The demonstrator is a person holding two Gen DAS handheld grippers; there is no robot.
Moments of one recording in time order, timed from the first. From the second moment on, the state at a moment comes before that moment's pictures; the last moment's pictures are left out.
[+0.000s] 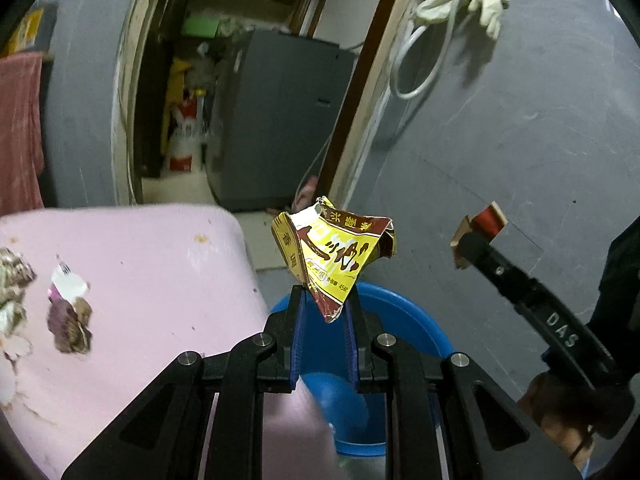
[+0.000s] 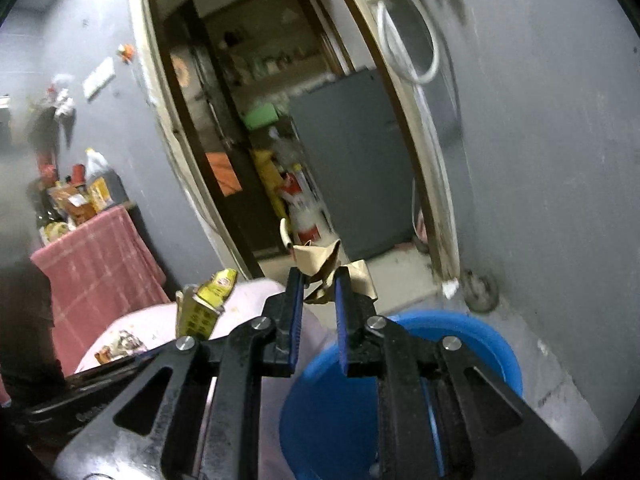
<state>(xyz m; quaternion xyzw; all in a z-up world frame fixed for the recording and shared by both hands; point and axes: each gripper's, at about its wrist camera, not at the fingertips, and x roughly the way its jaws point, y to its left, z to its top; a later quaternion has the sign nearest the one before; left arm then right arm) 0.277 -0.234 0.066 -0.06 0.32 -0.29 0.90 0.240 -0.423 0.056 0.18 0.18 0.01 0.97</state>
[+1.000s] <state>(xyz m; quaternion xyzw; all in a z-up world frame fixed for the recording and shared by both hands) 0.248 -0.130 0.105 -0.10 0.23 -0.15 0.96 0.230 -0.383 0.071 0.14 0.13 0.05 0.98</state>
